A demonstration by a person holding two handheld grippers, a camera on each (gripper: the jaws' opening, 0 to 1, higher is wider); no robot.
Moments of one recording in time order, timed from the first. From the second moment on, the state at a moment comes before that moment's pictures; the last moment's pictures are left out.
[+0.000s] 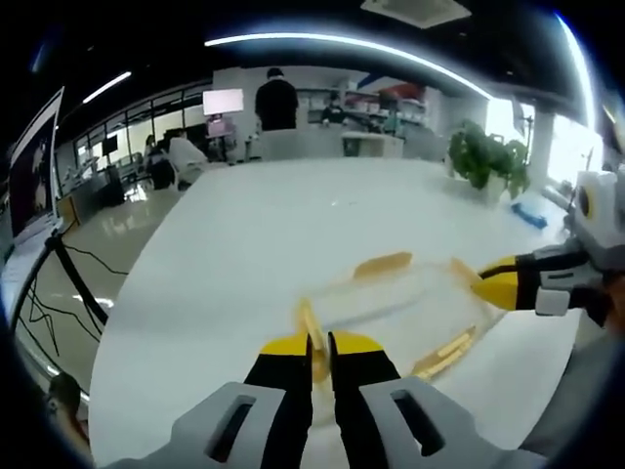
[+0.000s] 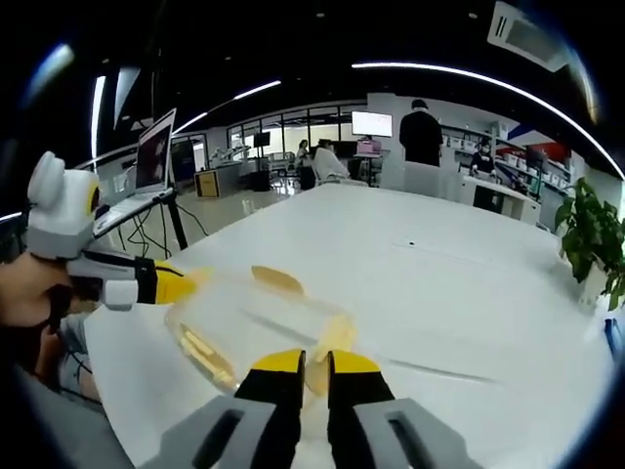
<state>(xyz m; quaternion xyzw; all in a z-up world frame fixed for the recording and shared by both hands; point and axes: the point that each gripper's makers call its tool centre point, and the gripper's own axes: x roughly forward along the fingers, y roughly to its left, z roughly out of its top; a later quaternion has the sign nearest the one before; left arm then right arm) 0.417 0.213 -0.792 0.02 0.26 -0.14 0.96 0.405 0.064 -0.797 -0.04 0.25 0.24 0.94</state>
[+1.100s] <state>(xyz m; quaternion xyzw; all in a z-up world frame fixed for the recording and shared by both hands) 0.415 0.114 -0.771 0.01 0.25 -0.17 0.95 0.401 -0.034 -0.786 -0.03 0.25 0.19 0.95</state>
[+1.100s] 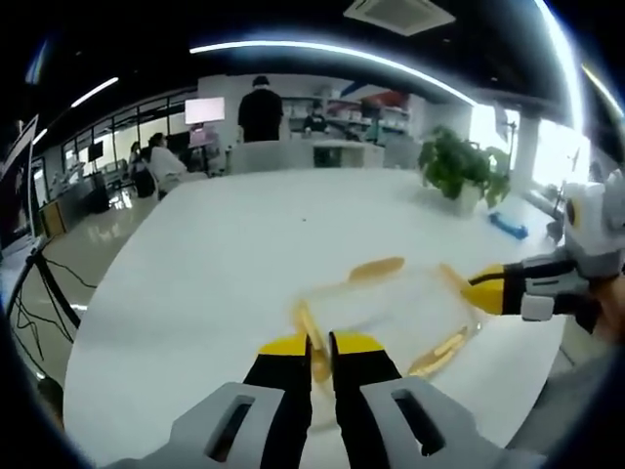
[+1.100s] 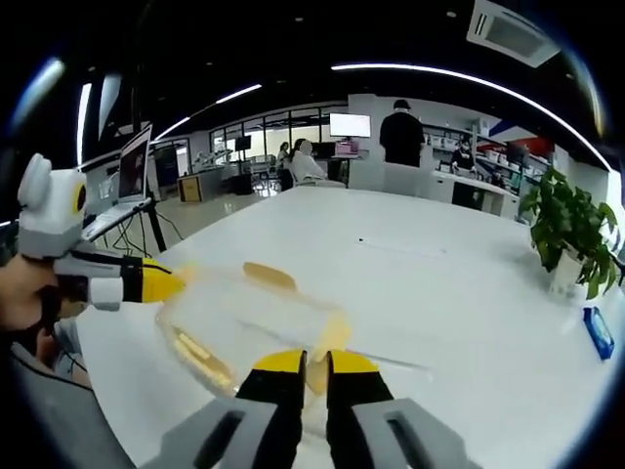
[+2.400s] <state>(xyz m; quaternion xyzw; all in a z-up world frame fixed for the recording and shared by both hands) 0.417 0.024 -0.775 0.02 0.25 -0.25 0.94 0.407 -0.126 -0.783 -0.02 0.25 0.12 0.96</state>
